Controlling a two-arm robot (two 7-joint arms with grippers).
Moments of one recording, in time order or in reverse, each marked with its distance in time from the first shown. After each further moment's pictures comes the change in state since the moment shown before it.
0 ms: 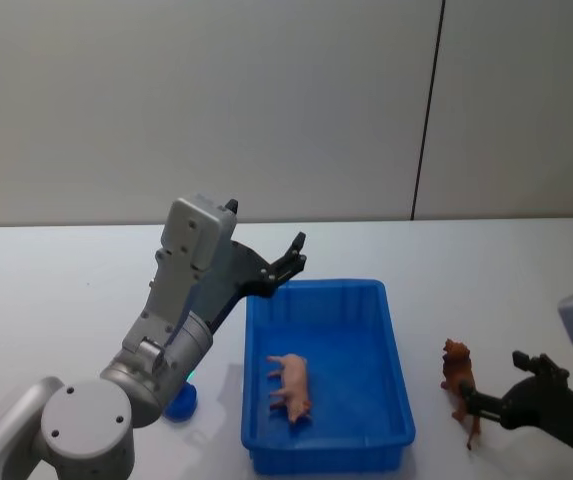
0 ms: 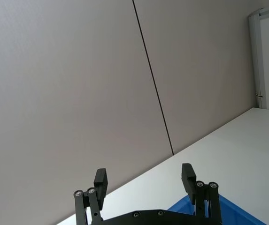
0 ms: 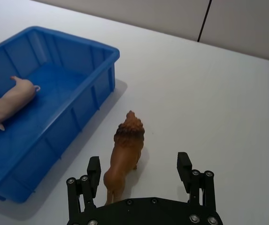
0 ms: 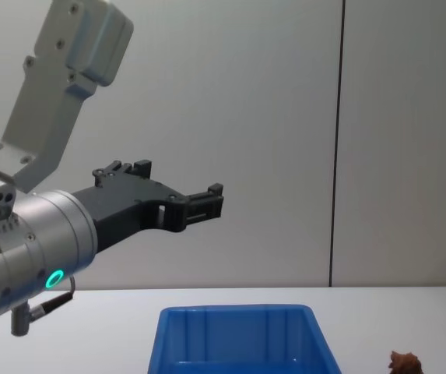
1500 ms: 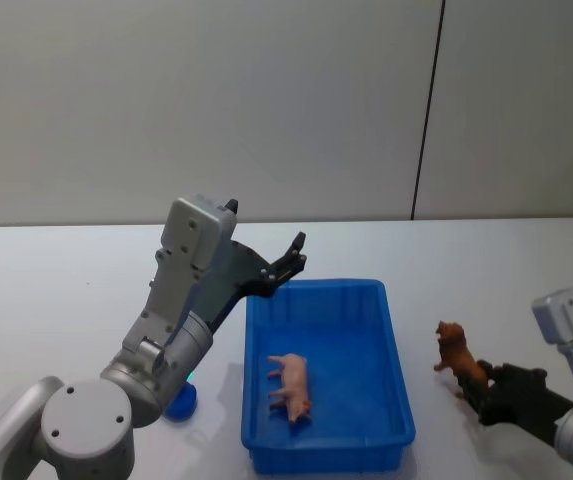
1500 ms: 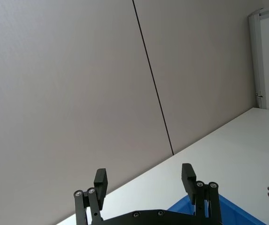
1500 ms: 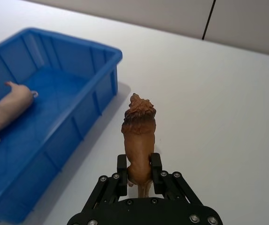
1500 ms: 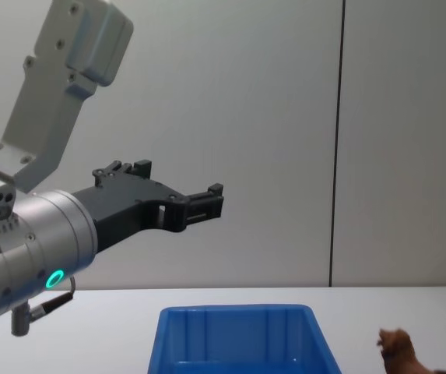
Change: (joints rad) left arm 0.000 0.000 0.000 0.000 0.000 0.000 0.000; right arm 0.048 -0.054 -0.033 0.072 -0.016 -0.005 -0.030
